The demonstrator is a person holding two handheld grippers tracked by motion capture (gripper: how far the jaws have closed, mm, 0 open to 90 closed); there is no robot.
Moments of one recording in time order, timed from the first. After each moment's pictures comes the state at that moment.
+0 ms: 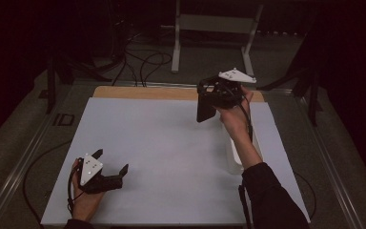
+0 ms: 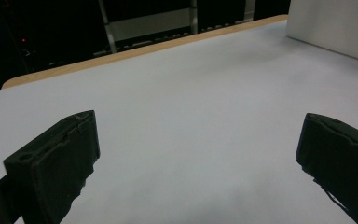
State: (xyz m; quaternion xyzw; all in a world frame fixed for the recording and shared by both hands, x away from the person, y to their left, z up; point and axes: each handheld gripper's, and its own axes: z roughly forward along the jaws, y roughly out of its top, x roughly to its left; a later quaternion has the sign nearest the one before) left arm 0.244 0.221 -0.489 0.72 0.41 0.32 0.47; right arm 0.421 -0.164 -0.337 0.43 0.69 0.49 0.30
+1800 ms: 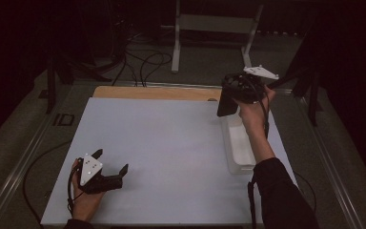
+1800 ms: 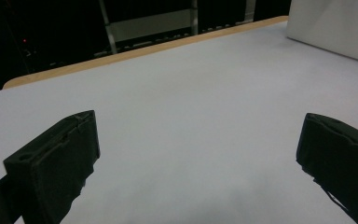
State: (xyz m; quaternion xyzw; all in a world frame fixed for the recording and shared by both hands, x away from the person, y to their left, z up) left arm 0.243 0.221 -0.489 0.72 0.41 0.32 0.47; right arm 0.441 -0.223 -0.340 0.51 0.65 0.45 0.34
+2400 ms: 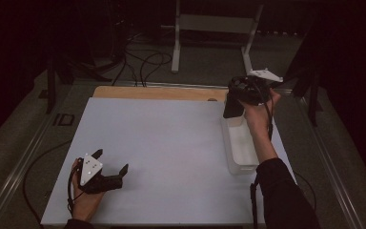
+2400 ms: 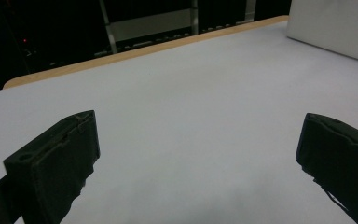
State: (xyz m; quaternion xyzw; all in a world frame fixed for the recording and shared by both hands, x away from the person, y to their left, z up) left arm 0.243 0.222 -0.489 0.72 0.41 0.32 0.47; right arm 0.447 -0.243 -0.353 0.53 0.64 0.43 0.35
